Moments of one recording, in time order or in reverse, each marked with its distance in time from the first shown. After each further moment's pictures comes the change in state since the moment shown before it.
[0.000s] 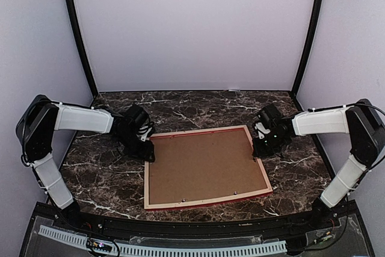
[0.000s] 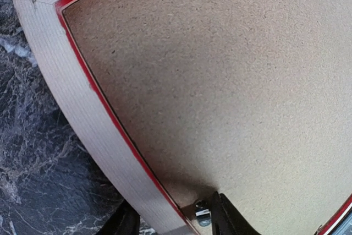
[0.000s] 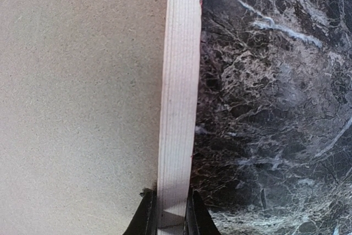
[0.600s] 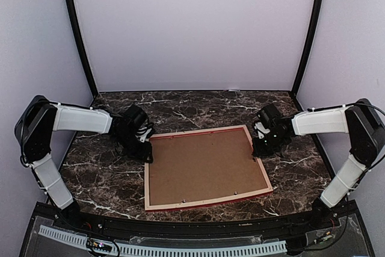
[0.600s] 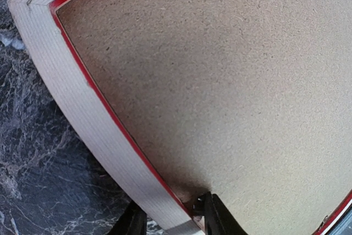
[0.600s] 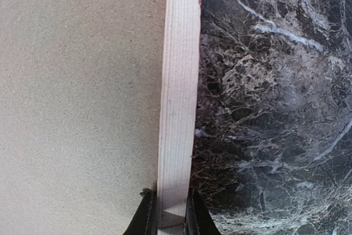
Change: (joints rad) left arm 0.003 -0.017 -0.014 -0.019 0.013 0.045; right arm 0.000 0.006 0.005 0.005 0.000 -0.011
